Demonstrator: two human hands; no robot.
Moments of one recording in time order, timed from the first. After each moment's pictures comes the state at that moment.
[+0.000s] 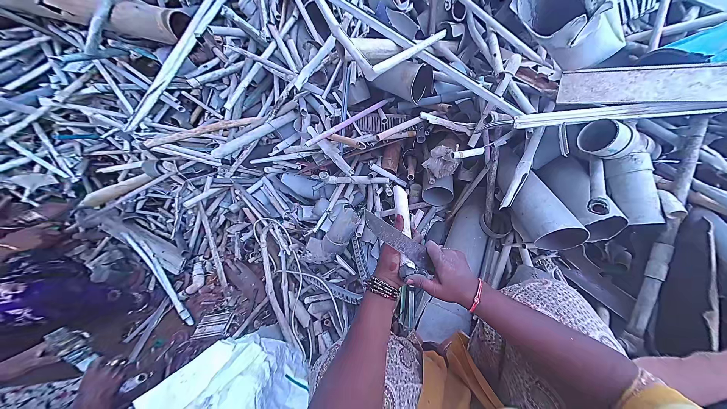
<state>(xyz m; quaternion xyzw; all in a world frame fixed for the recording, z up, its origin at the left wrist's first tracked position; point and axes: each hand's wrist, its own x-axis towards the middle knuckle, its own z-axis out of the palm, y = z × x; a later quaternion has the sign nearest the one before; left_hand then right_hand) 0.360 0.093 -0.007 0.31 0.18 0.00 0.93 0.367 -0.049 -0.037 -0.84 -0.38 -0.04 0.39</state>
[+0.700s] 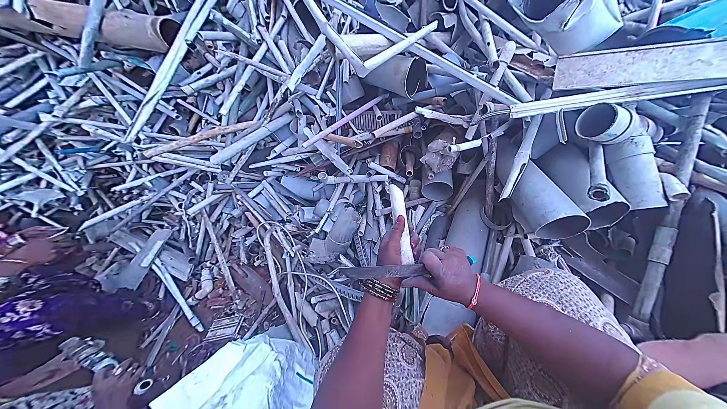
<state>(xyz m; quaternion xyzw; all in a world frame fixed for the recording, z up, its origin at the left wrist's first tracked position) 0.354 0.090 0.002 0.44 0.21 0.00 0.88 0.365 -0.041 -0.053 -0.76 -0.45 -0.29 0.37</state>
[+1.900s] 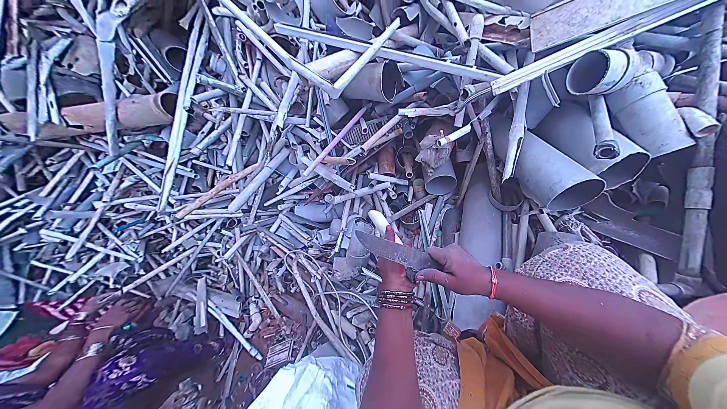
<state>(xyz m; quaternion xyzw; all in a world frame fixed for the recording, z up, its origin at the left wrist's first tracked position) 0.361 0.091 0.011 0.49 0.34 0.13 0.80 0.369 -0.046 -0.034 -0.75 -0.39 0.12 0.52</state>
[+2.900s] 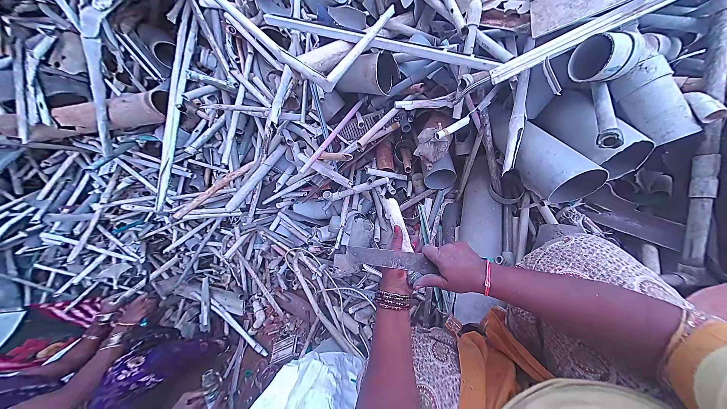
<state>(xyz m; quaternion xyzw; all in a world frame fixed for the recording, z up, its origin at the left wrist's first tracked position) 0.348 0.098 0.004 0.45 0.26 0.01 0.85 0.369 -0.045 -0.014 -0.85 -0.39 0.18 0.31</state>
